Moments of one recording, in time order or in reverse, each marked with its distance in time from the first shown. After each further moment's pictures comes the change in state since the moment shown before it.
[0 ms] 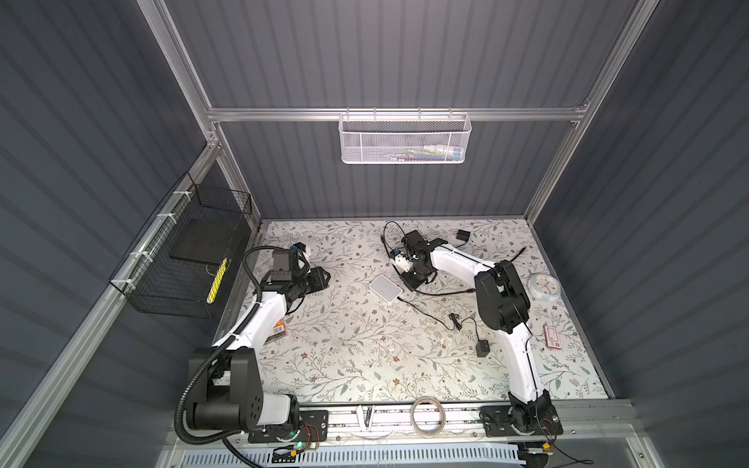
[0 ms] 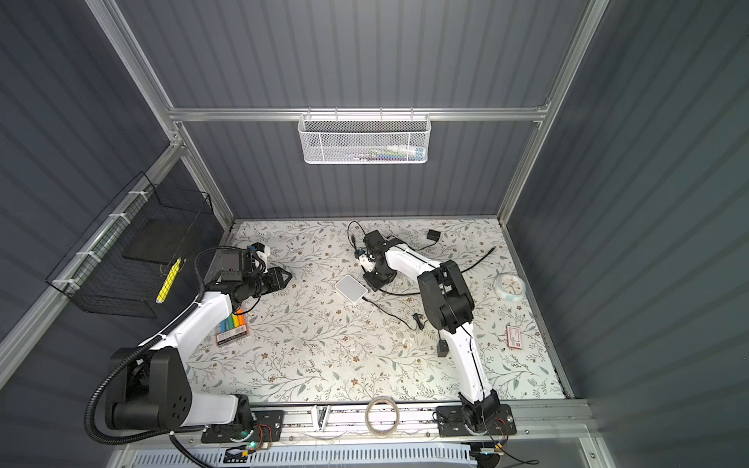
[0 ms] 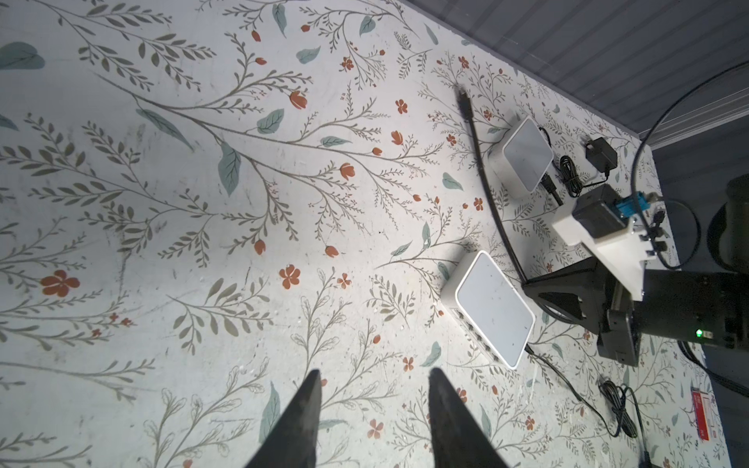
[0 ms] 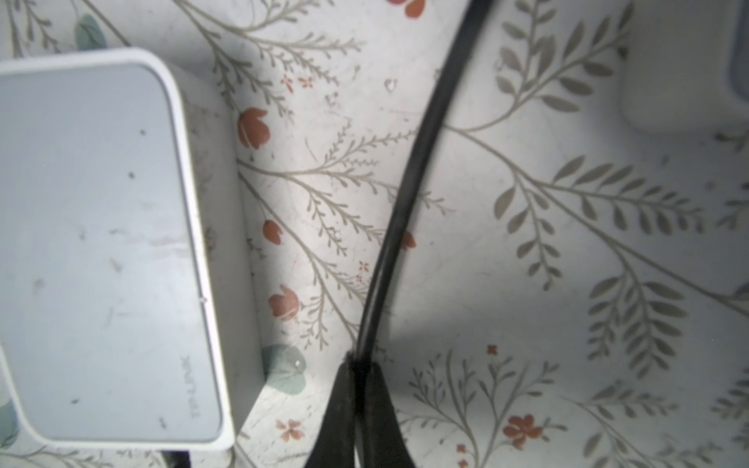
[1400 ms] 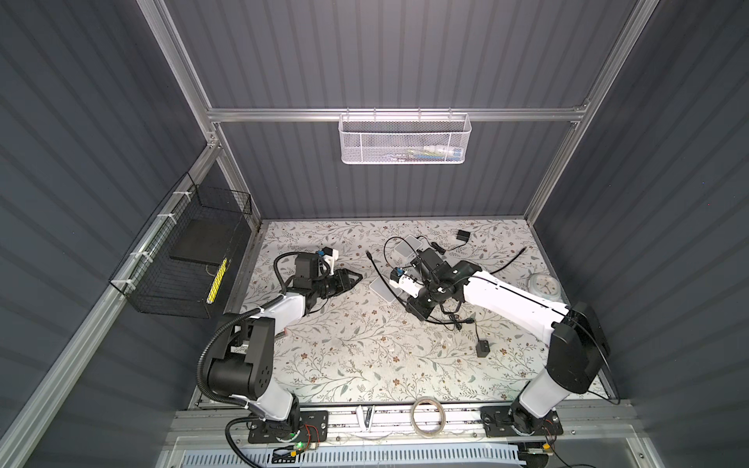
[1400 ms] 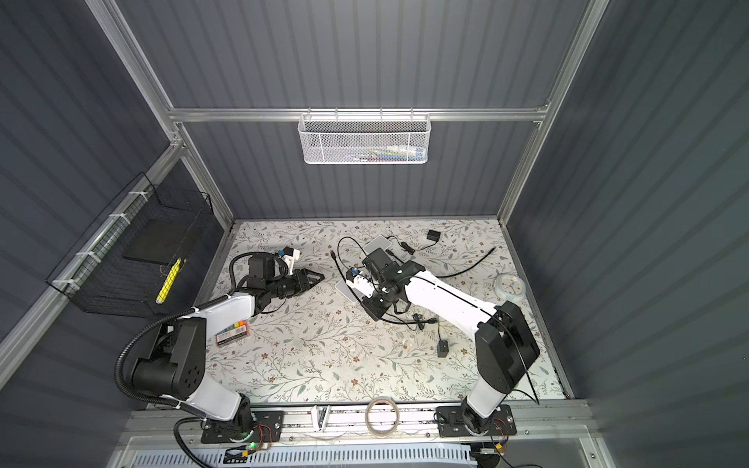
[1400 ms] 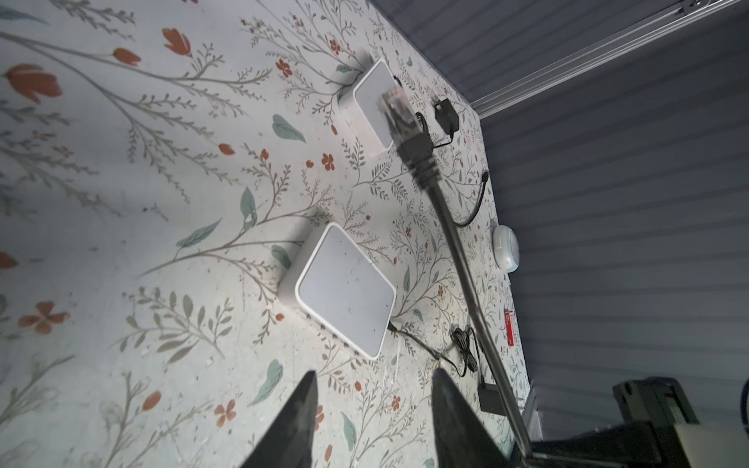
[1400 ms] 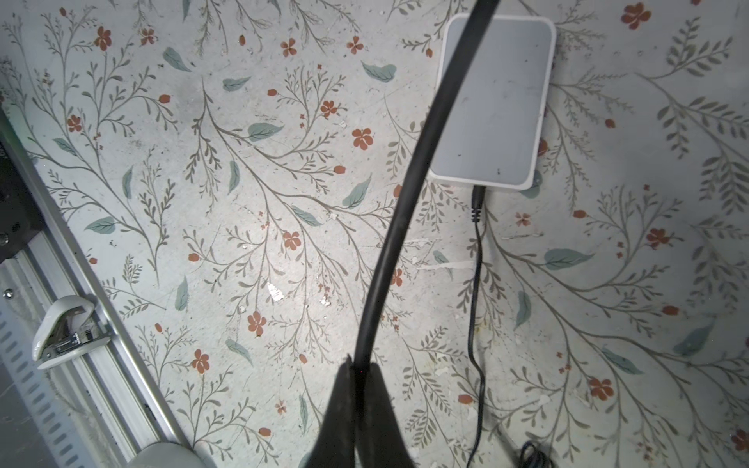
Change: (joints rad) left arm -0.129 0.216 -0.068 0.468 0.368 -0.294; right arm 0.189 -0.644 -0.501 0.016 -0.115 0.049
